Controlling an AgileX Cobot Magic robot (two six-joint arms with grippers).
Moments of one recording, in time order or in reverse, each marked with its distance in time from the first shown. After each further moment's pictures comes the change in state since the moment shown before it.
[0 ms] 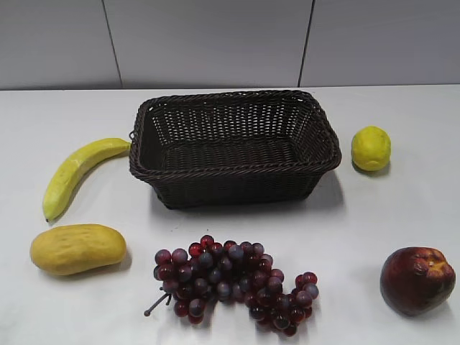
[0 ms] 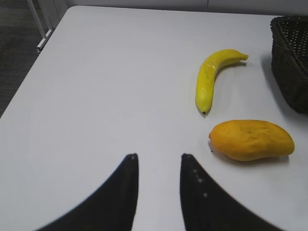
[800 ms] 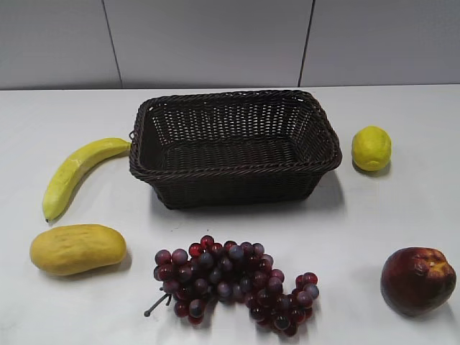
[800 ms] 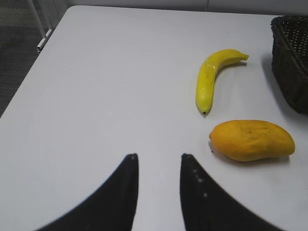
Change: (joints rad) left arm 0.000 0.000 0.000 0.000 0.000 0.000; right arm 0.001 0.873 -0.231 0.254 -0.032 -0.137
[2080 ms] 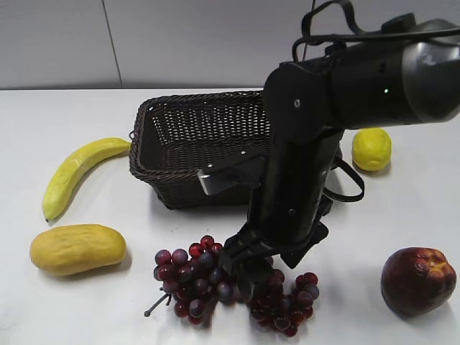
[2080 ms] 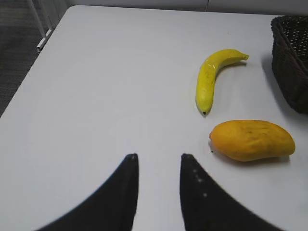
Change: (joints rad) left arm 0.000 0.000 0.000 0.000 0.000 0.000; right arm 0.745 0.795 -0.380 -0.070 -0.107 0.163
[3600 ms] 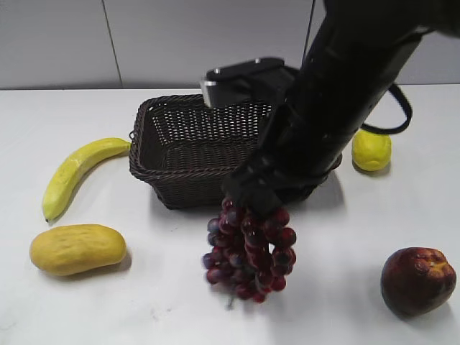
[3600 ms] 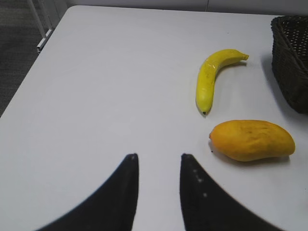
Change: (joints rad) left arm 0.000 0.000 0.000 0.000 0.000 0.000; right arm 0.000 -0.256 -0.070 -0.027 0.044 0.000
